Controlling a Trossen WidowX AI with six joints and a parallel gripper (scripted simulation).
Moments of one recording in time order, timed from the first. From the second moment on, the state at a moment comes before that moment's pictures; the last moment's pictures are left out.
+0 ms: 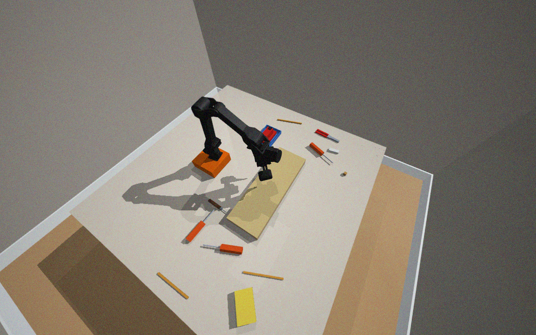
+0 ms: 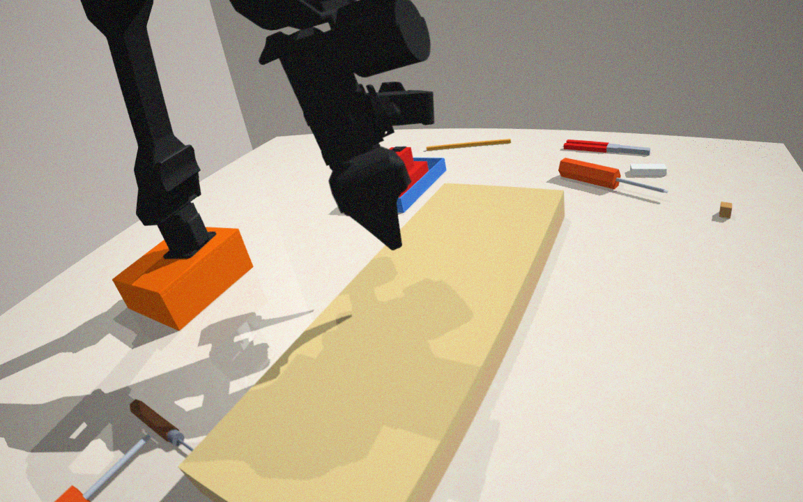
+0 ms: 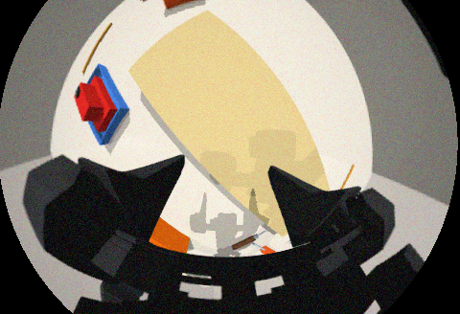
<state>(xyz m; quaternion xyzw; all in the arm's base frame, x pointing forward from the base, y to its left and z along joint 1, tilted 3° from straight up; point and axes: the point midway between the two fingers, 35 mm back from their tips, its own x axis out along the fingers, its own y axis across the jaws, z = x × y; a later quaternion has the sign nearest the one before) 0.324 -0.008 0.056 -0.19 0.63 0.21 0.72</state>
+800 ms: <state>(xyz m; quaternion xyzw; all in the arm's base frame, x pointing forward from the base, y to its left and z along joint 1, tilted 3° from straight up) 0.110 -0.251 0.030 0.06 0.74 -0.08 0.67</state>
